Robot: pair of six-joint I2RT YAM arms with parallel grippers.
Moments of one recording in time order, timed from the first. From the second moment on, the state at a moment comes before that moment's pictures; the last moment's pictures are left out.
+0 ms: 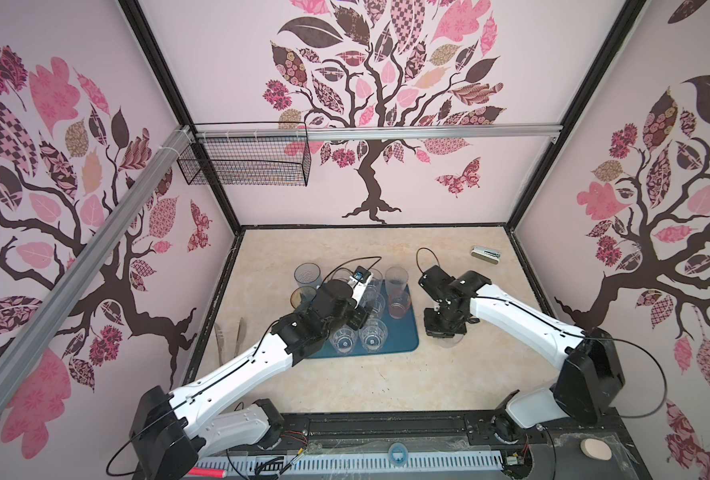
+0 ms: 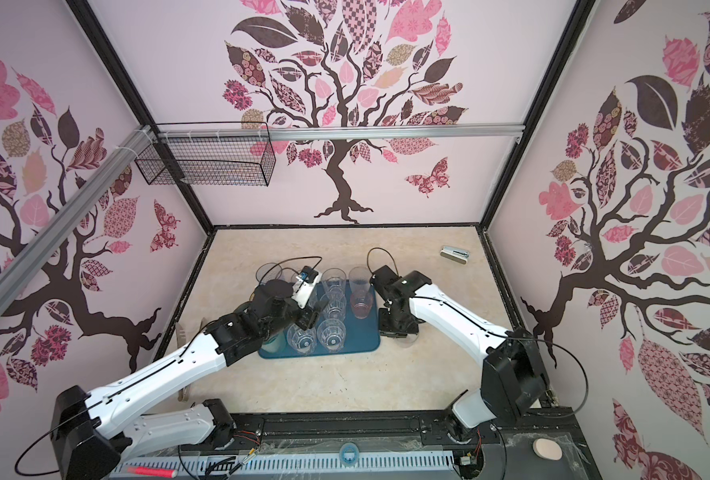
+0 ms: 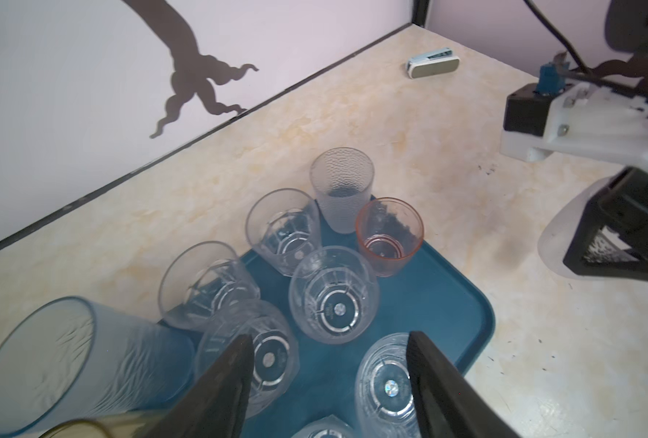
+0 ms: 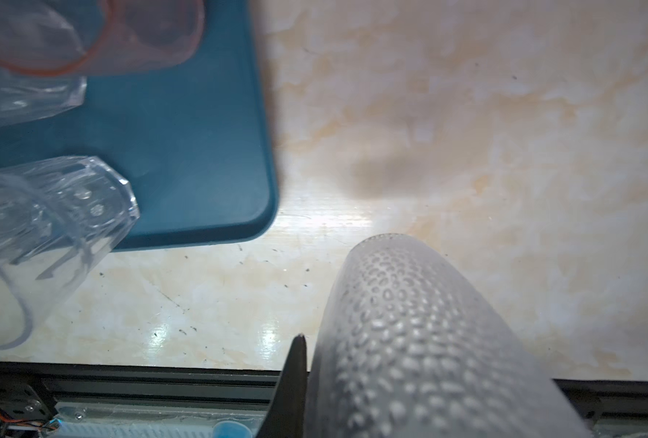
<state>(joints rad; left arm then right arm) -0.79 1.10 0.90 -0.32 -0.20 0.00 0.67 1.52 1.23 -1.17 -0.02 0.65</state>
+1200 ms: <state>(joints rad) -0.66 0.96 0.83 -0.44 -0.18 -0.03 0.86 1.87 1.38 -0.97 -0.04 0.61</state>
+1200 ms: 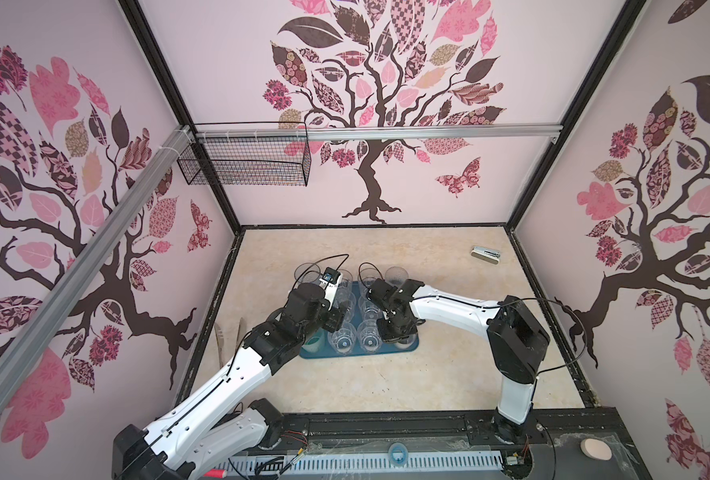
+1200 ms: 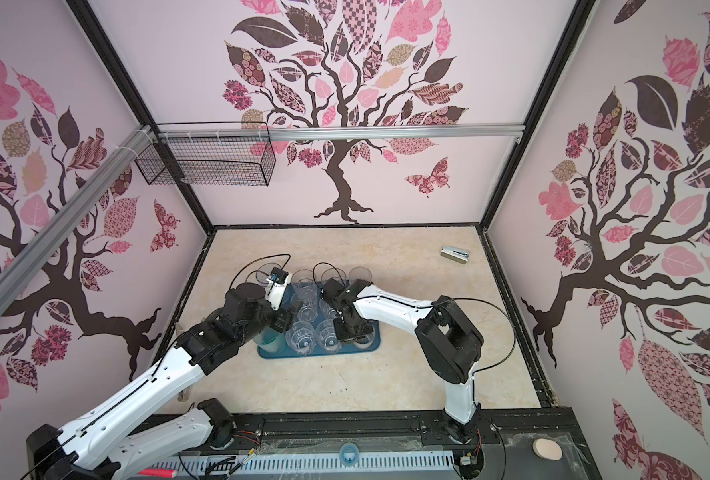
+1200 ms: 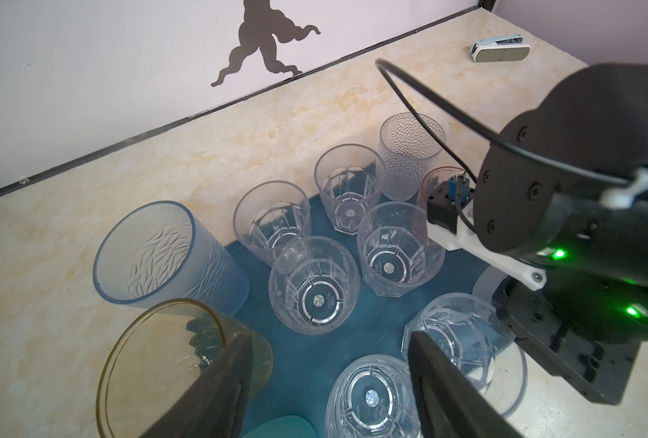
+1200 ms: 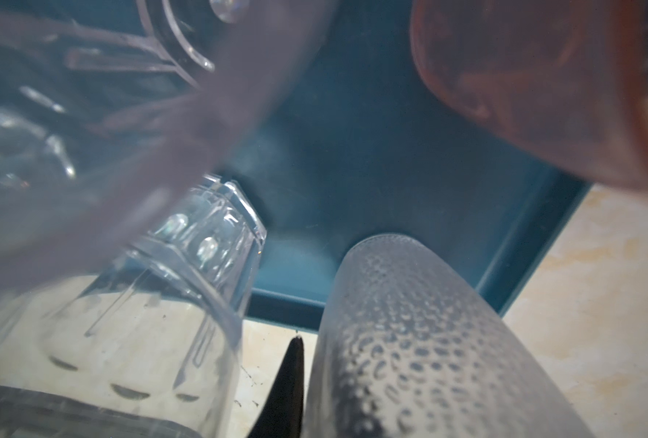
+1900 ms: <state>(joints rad) -0.63 0.91 0.83 -0.46 -0.32 -0.08 0.77 1.68 1.58 -1.14 0.14 0.51</state>
